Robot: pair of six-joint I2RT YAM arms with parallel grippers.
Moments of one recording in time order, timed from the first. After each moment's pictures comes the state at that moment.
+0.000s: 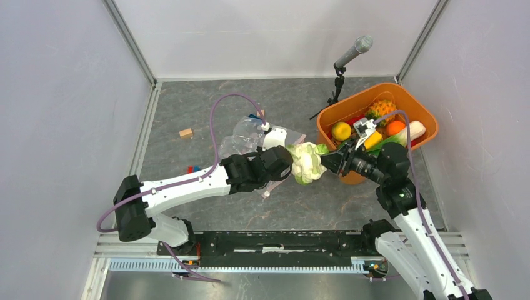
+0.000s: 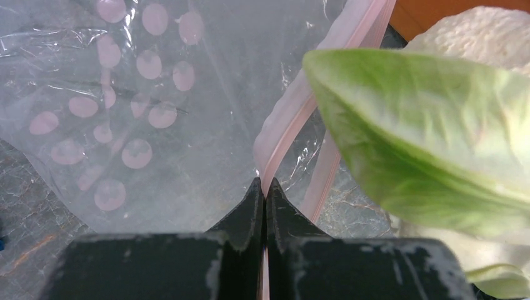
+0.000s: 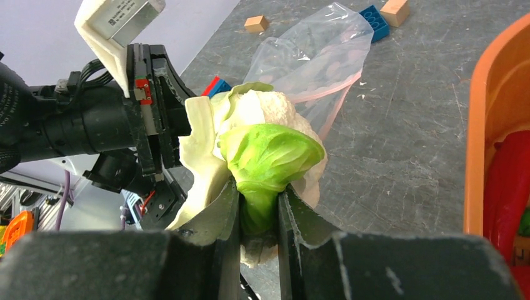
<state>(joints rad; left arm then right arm) -1.15 1.42 1.18 -0.60 -0.58 -0.66 0.29 0.63 0.61 -0.17 -0.61 0.44</state>
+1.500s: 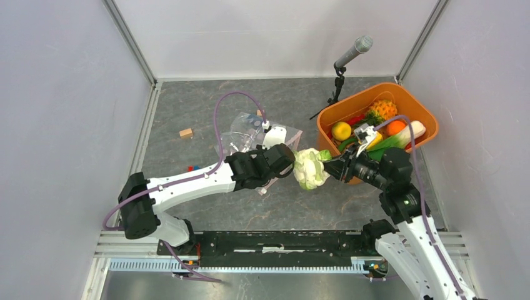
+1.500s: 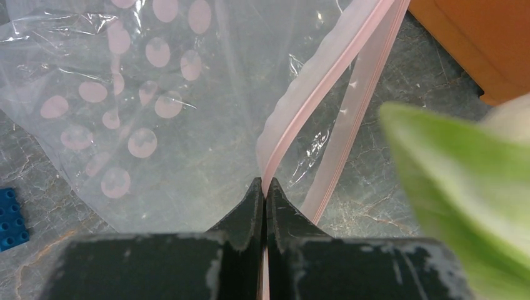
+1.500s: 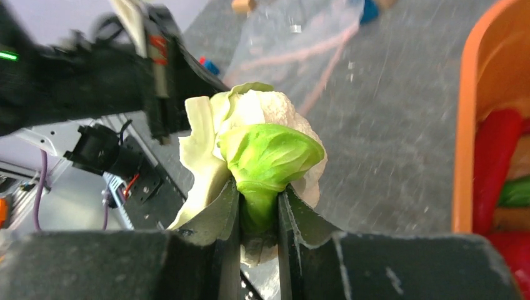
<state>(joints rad) -1.13 1.47 1.20 -0.63 -0.63 -0.66 0.29 0.55 0.67 -0.31 -0.59 0.33</state>
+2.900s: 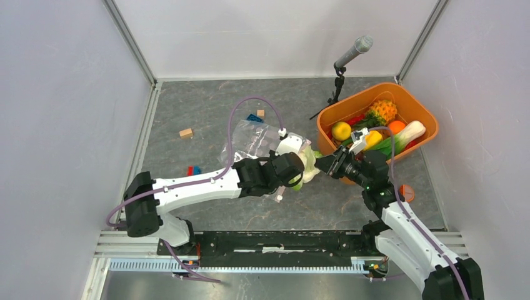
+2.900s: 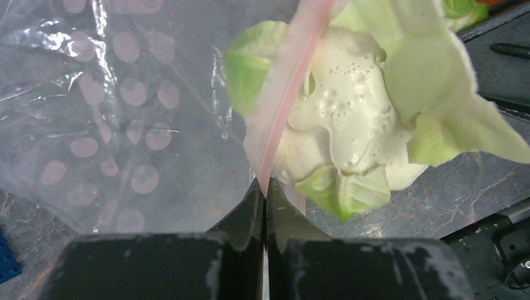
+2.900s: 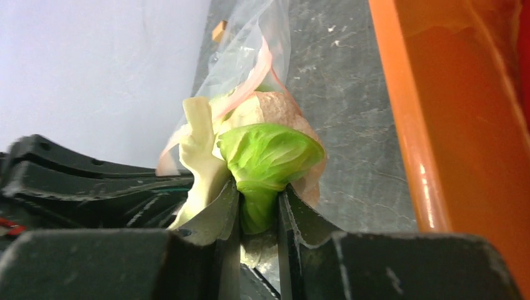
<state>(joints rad) -1.22 1.49 1.22 -0.58 -0.59 -0.55 0.31 0.77 0.36 0.10 -0.44 0.82</state>
